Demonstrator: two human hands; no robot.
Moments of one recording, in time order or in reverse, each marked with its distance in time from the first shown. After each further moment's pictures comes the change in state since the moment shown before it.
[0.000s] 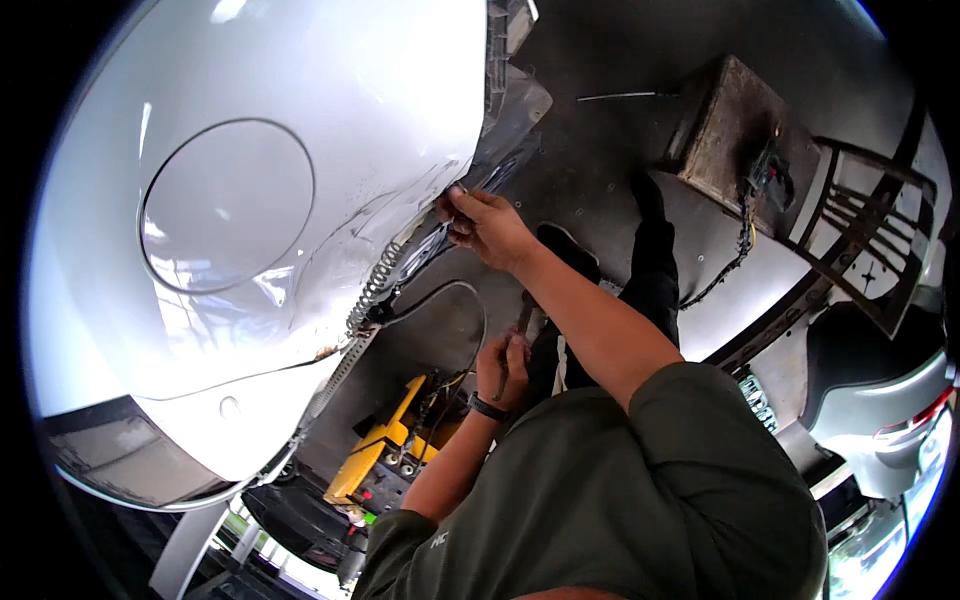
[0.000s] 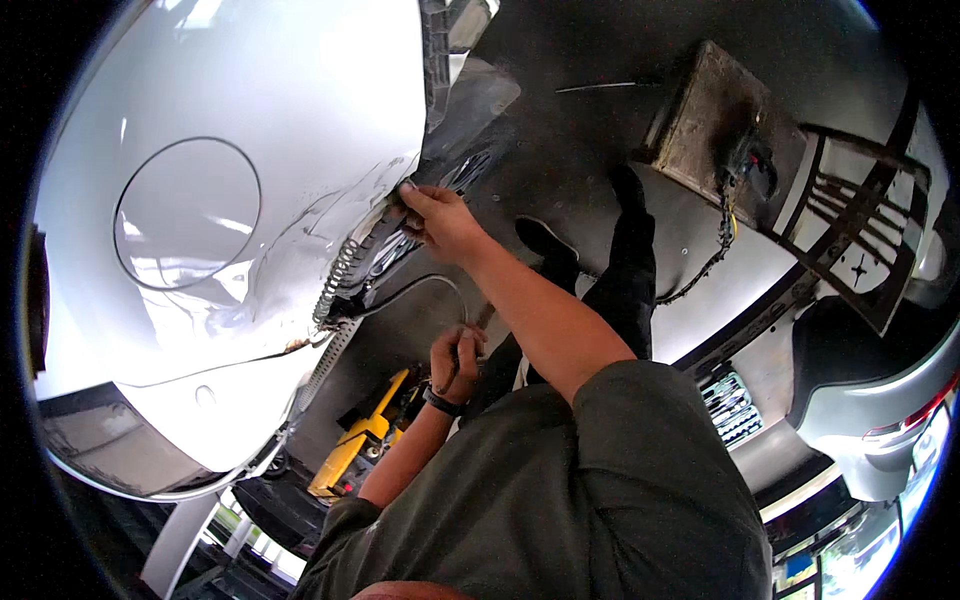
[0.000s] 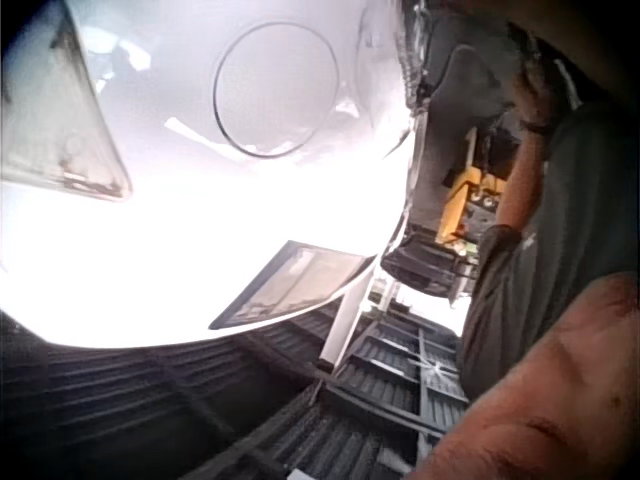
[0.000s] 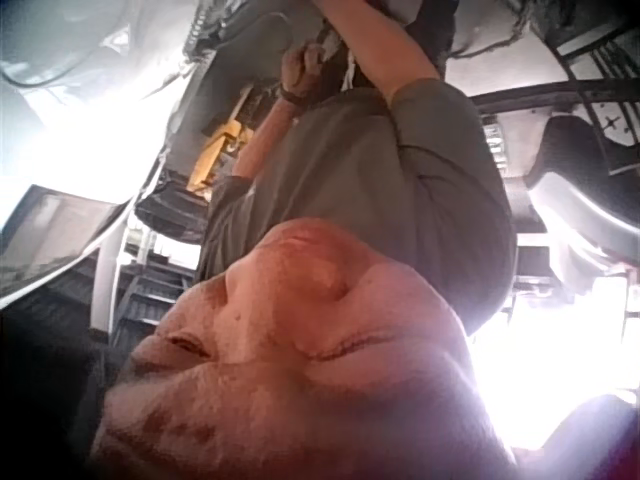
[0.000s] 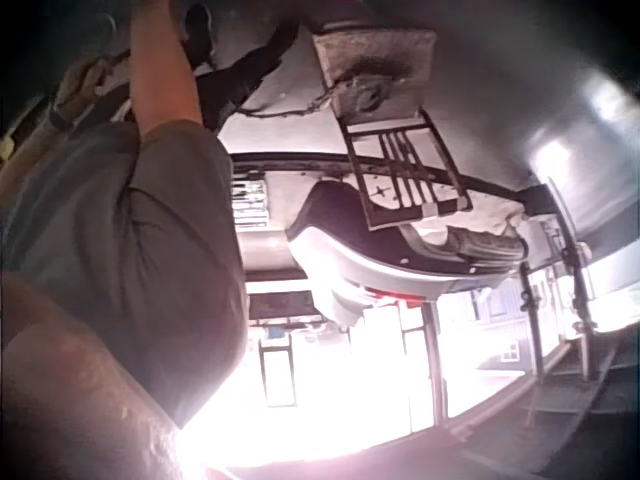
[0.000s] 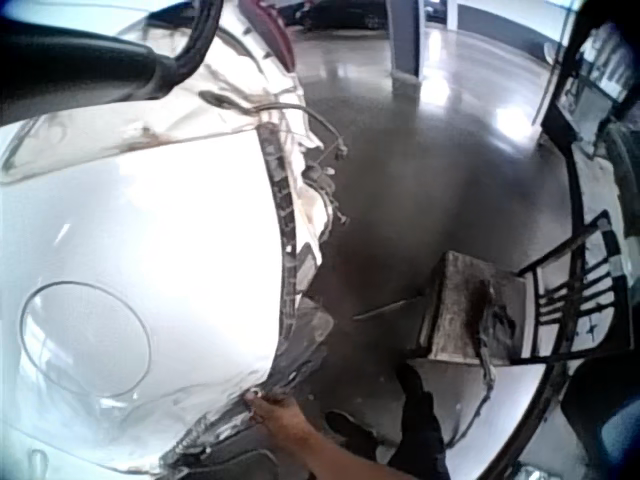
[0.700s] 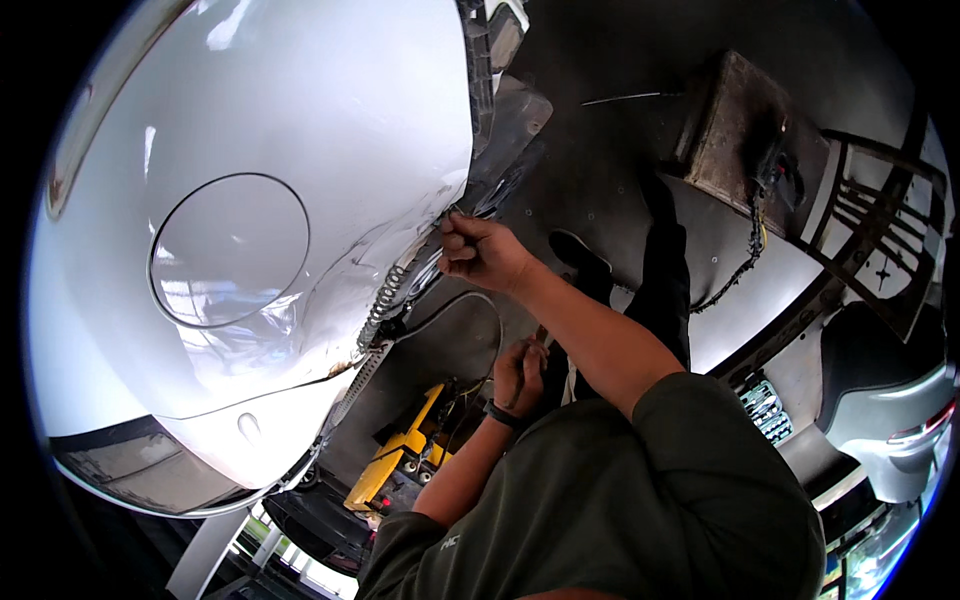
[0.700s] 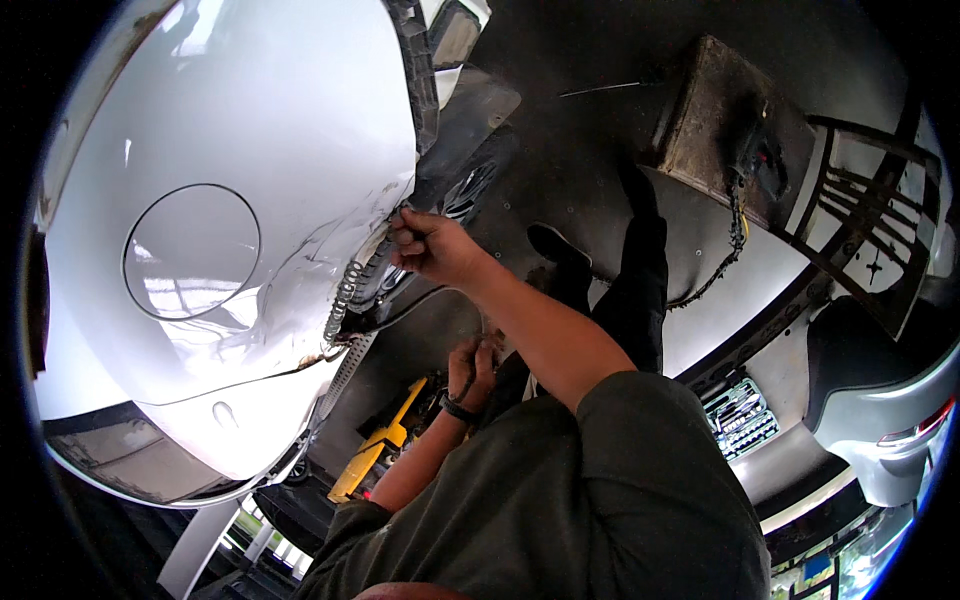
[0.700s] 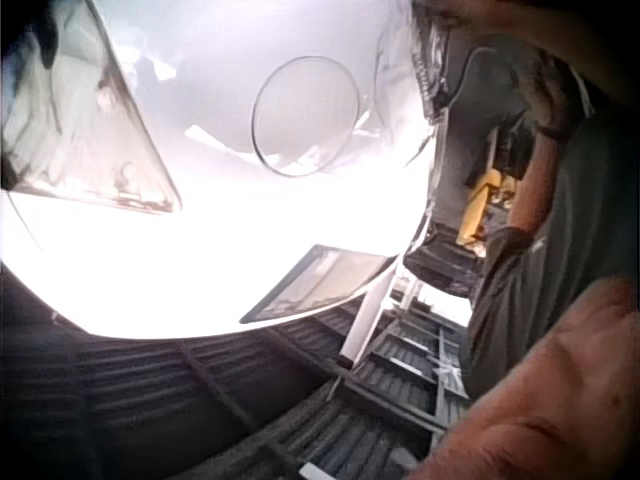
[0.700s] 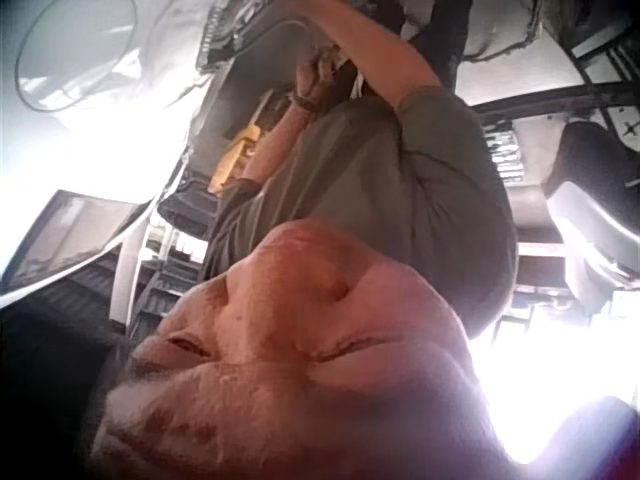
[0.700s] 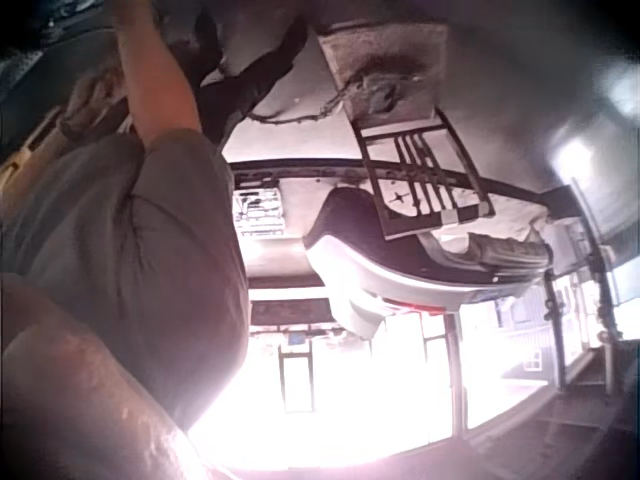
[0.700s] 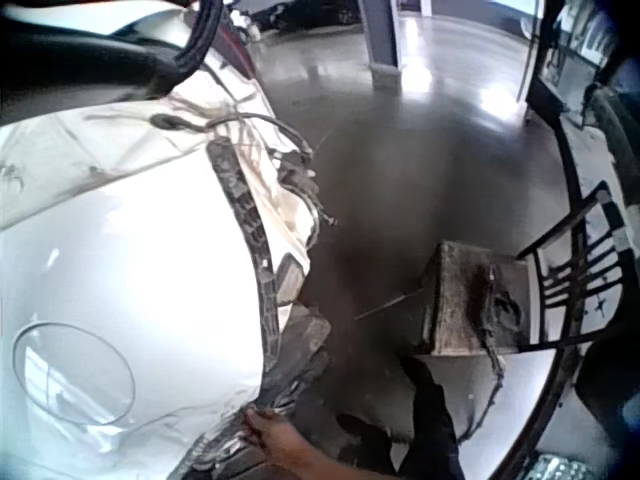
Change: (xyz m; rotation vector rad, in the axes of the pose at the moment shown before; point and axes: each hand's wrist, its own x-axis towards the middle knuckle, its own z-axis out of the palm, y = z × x) left_hand 0.010 0.008 0.020 0.022 -0.072 -0.019; right_hand -0.002 -0.001 0.000 0.363 -0.218 0.151
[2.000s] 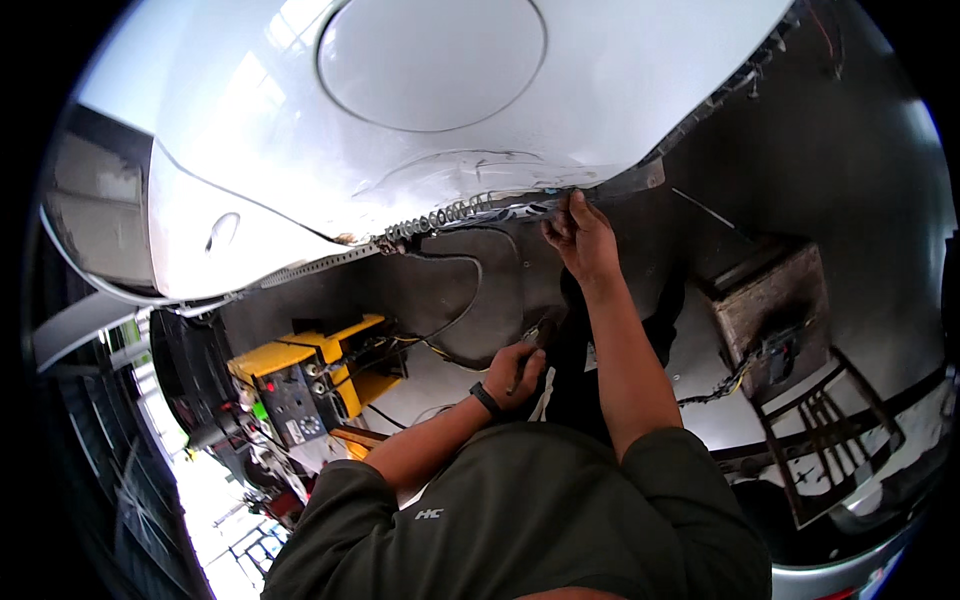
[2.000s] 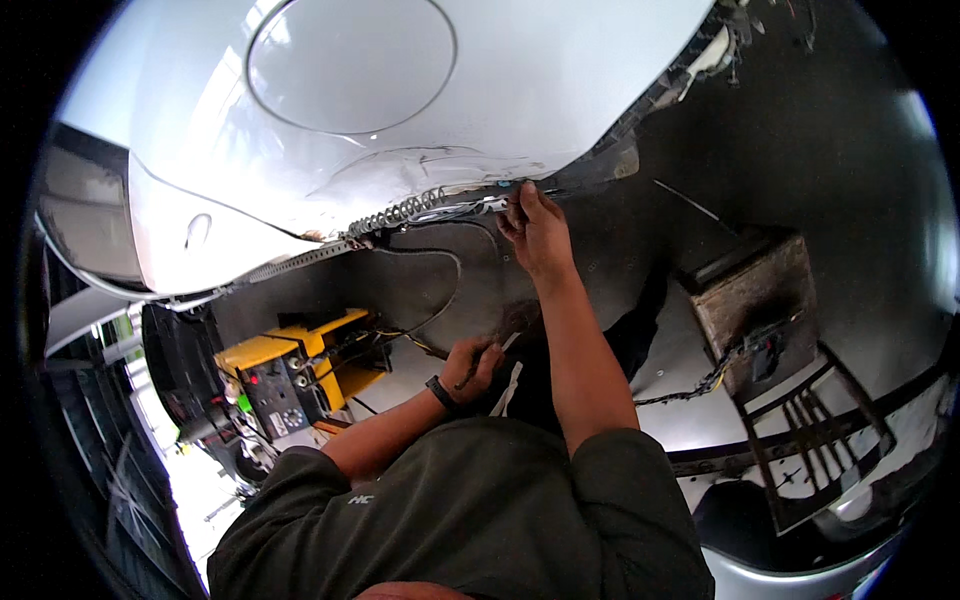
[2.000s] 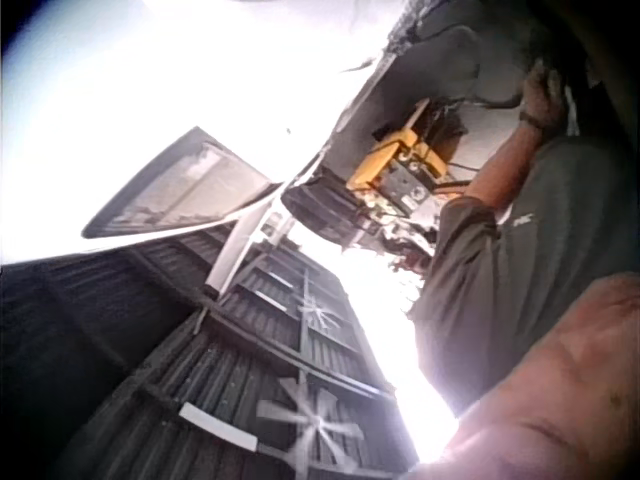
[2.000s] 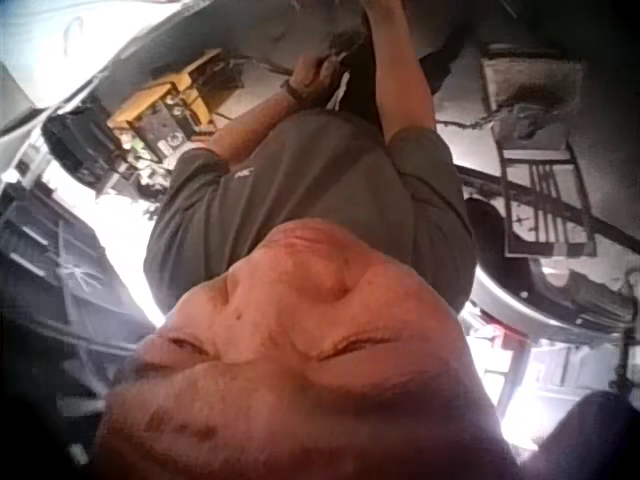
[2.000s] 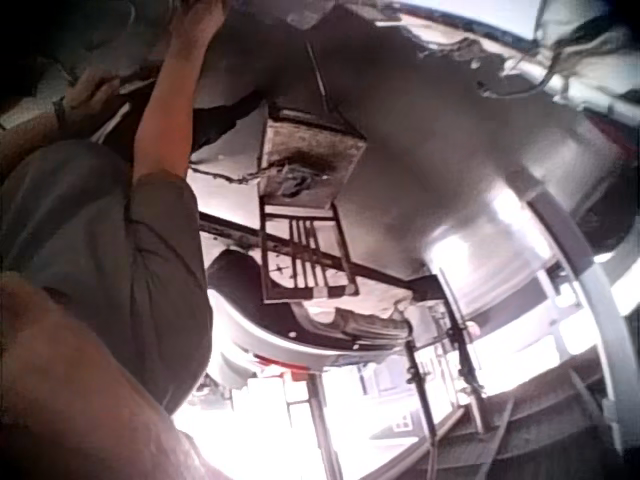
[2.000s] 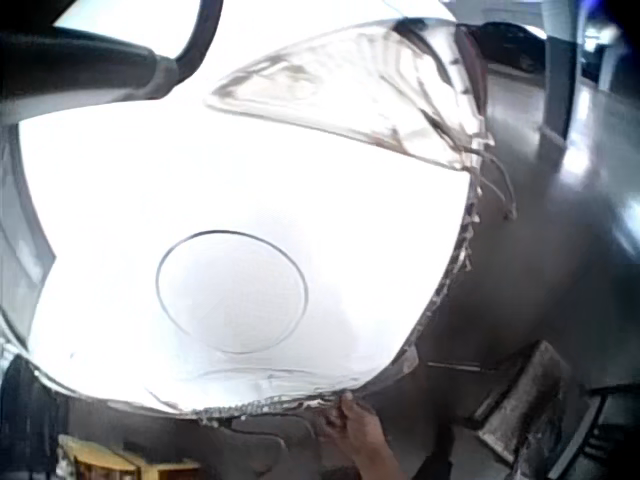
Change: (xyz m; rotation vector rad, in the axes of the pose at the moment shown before) left_hand -0.029 -0.012 0.024 -0.054 0.277 -0.026; right_hand -0.009 -0.025 0.010 -0.477 0.155 -0.025
